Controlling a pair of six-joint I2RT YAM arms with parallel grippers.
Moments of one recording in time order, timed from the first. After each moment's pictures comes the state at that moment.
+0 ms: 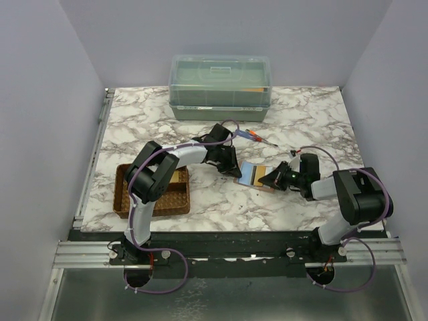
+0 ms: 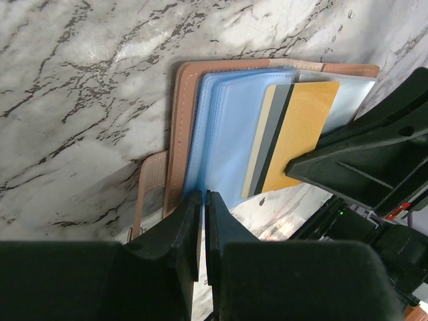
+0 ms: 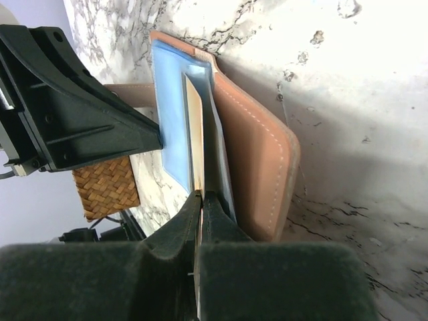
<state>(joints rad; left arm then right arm) -0.65 2.04 1.30 -0.23 0.51 -0.74 0.11 1.61 0.35 0.58 -0.73 0.82</state>
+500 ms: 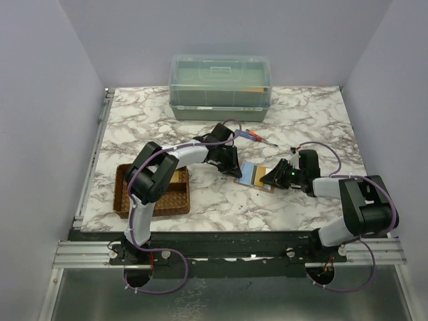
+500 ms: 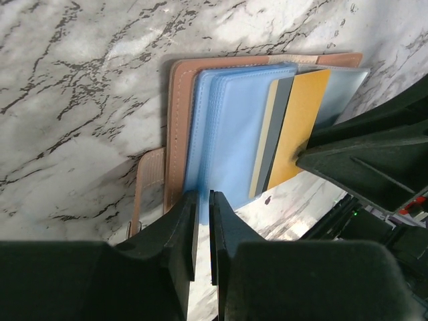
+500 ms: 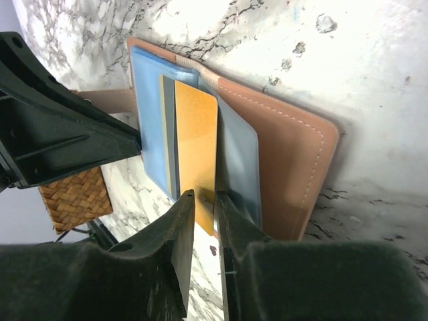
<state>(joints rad) -0.66 2.03 1.32 -0.27 0.47 -0.70 0.13 1.52 0.42 0.33 -0.61 0.72</state>
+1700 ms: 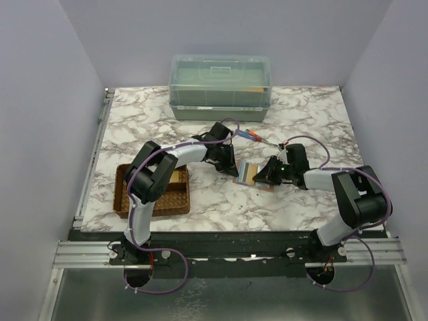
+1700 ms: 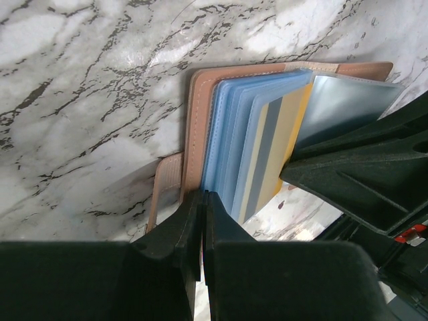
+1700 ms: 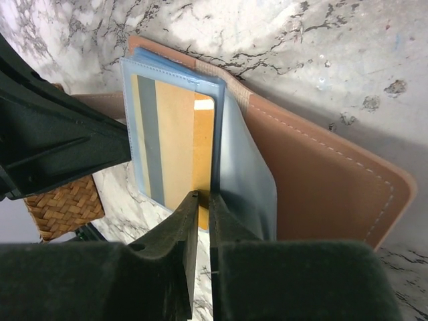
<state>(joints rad) -0.65 2.03 1.33 -0.30 0.44 -0.69 0.26 1.59 0.54 0.24 -0.53 0.71</state>
